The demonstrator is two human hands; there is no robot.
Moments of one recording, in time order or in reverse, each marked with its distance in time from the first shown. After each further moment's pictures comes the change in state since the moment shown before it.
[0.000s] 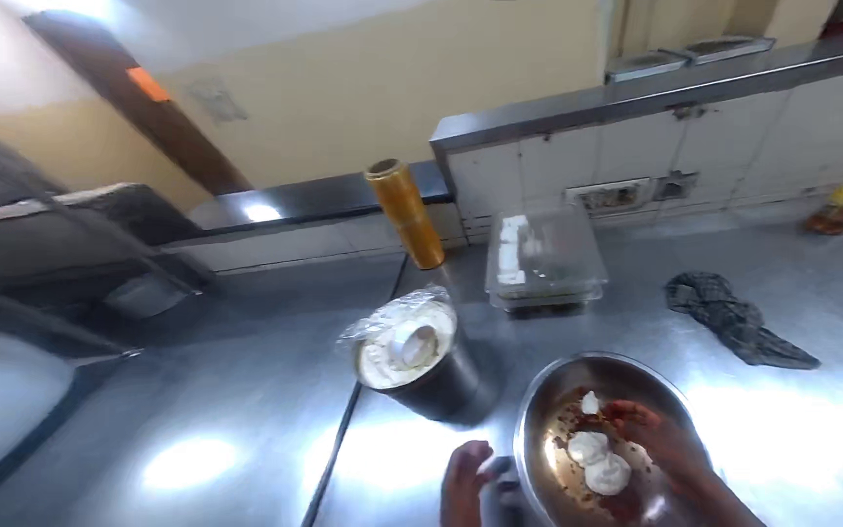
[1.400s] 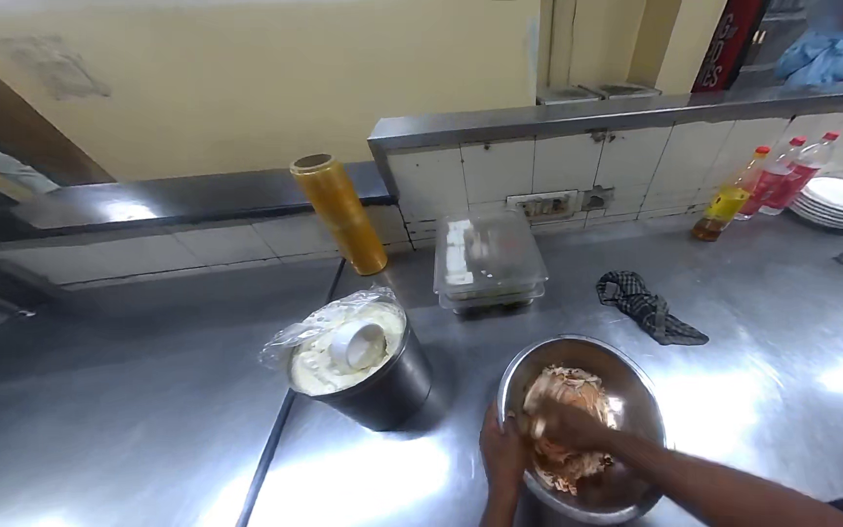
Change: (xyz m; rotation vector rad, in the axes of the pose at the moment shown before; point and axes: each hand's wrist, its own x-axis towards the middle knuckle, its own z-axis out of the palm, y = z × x) left_hand 0.017 -0.033 0.109 0.347 -0.094 0.099; right_hand 0.018 -0.001 0.012 -0.849 -0.489 -0.139
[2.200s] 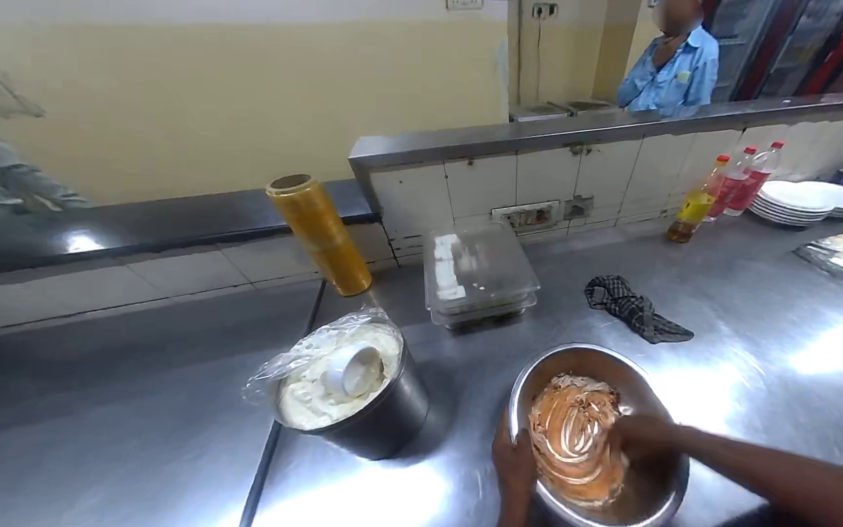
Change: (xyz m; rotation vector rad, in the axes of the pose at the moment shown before) left_hand 0.002 -0.003 0.001 -0.042 -0.115 0.028; right_hand -0.062 0.026 -0.027 -0.253 -0.155 0.115
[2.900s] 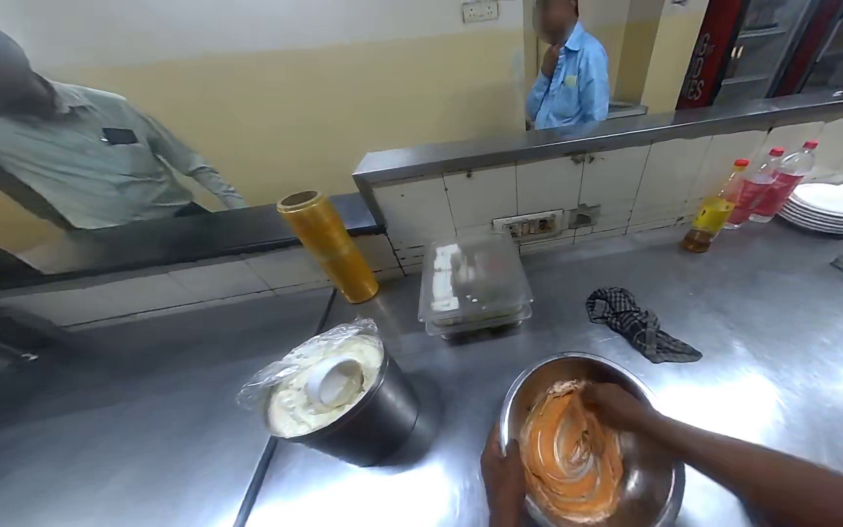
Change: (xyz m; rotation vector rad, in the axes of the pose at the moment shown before) left_hand -0.002 0.009 0.031 -0.002 0.133 0.006; right_hand 0.031 0.030 -0.042 0.007 0.115 -0.053
